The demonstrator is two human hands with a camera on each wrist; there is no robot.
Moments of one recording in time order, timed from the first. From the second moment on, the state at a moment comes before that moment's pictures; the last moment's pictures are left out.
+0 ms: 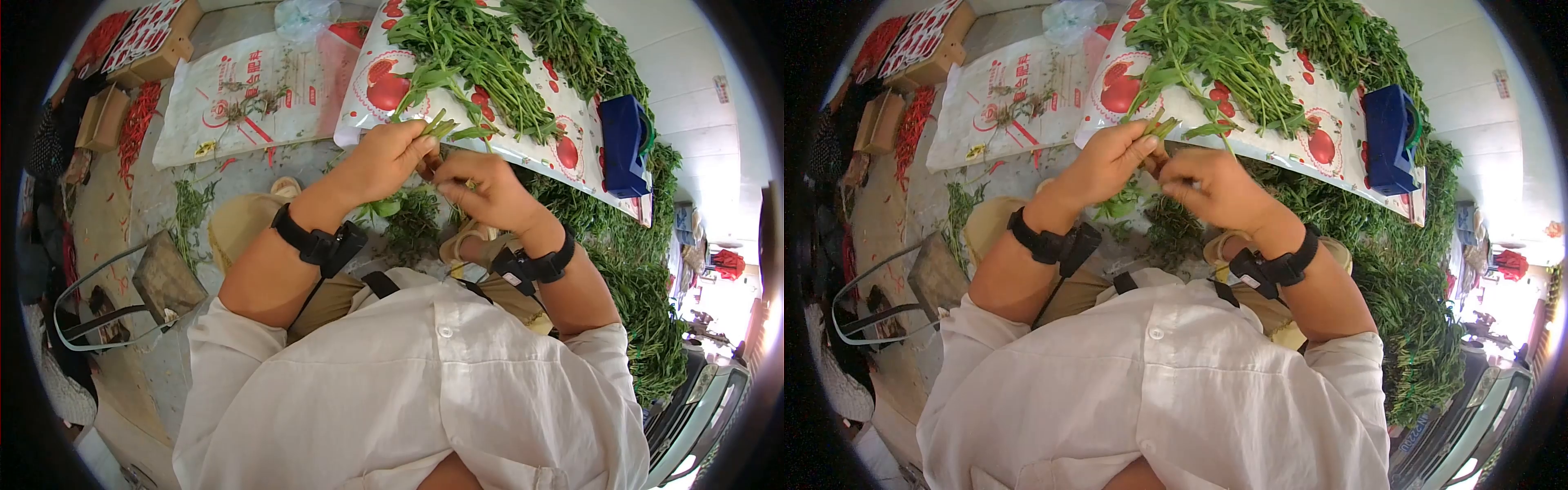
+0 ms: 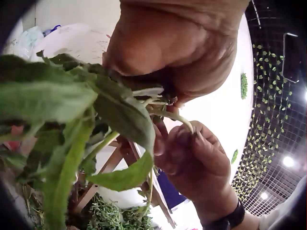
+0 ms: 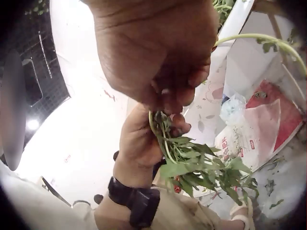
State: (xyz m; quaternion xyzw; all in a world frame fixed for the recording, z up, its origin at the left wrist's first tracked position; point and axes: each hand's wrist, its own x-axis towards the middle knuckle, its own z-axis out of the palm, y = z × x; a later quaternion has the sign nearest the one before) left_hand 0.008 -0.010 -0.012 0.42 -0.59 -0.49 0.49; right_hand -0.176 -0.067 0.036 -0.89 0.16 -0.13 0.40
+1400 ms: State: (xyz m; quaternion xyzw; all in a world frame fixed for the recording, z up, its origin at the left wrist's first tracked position) left_hand 0.010 -0.008 -0.002 0.34 -0.41 -0.68 0.51; right_hand -0.185 -0.079 0.031 -0.66 0.37 -0.43 0.49
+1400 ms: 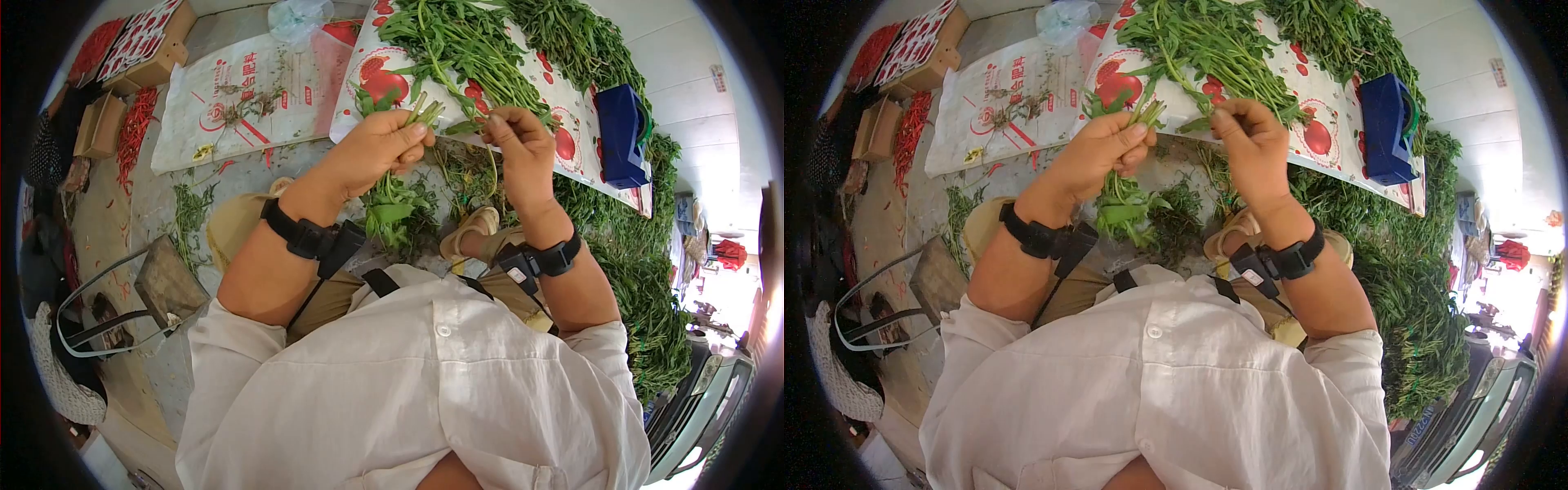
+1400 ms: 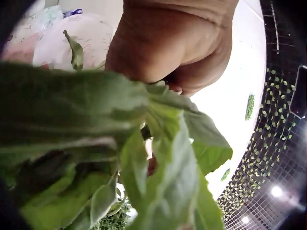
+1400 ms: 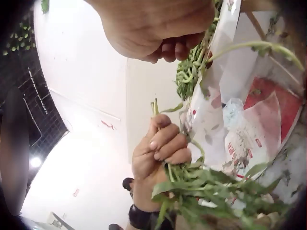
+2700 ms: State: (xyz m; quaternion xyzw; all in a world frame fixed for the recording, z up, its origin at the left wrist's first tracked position) left_hand 0.006 -0.014 -0.019 0.37 -0.44 -0.64 0.51; right_hand -0.205 -0.104 0.024 -0.89 0.31 -0.27 -0.18
